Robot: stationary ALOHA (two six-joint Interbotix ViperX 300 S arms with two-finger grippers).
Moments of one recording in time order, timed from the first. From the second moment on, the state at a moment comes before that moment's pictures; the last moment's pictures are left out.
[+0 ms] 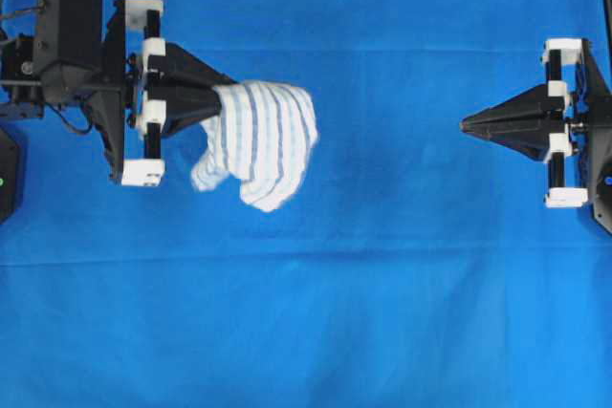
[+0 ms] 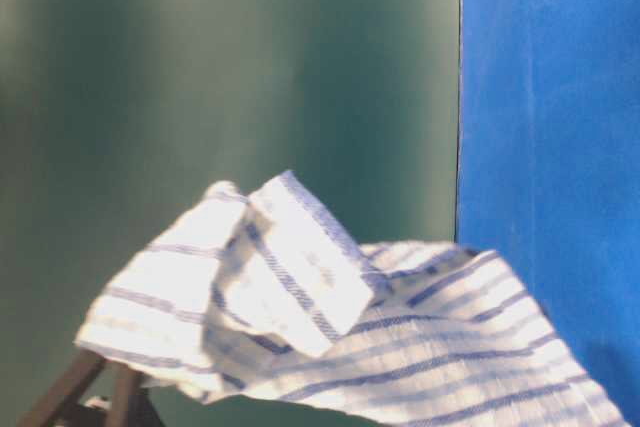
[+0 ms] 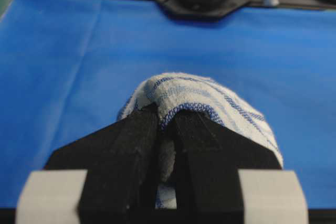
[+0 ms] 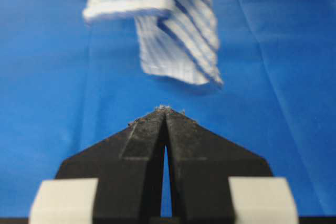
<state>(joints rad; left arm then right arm) 0.05 -0.47 0.78 -0.02 -0.17 0.02 -0.06 -0.80 1.17 0.00 -0.19 0.01</state>
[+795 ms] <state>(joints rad) 0.05 -0.47 0.77 -0.02 -0.17 0.02 -0.06 -0.59 1.14 0.00 -0.48 0.01</state>
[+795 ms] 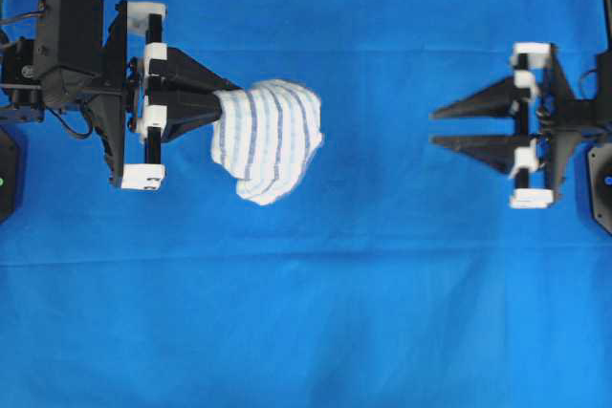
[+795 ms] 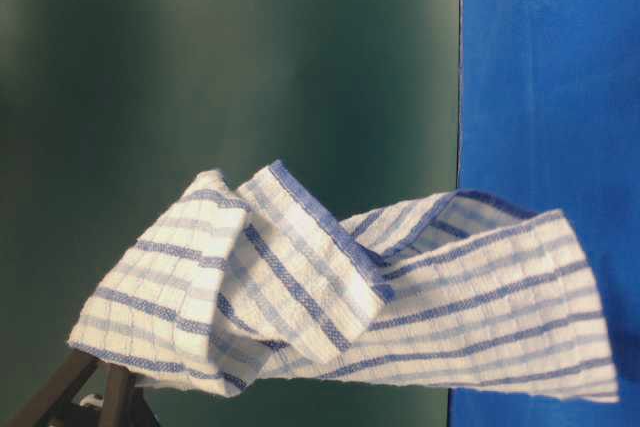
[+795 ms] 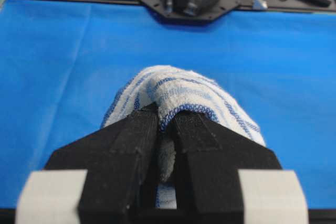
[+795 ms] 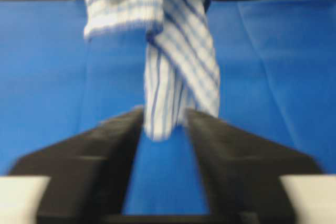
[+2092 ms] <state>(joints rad) 0.03 -0.46 0.77 -0.02 -0.17 0.02 -0.06 0.06 0.58 0.00 -0.58 0.04</state>
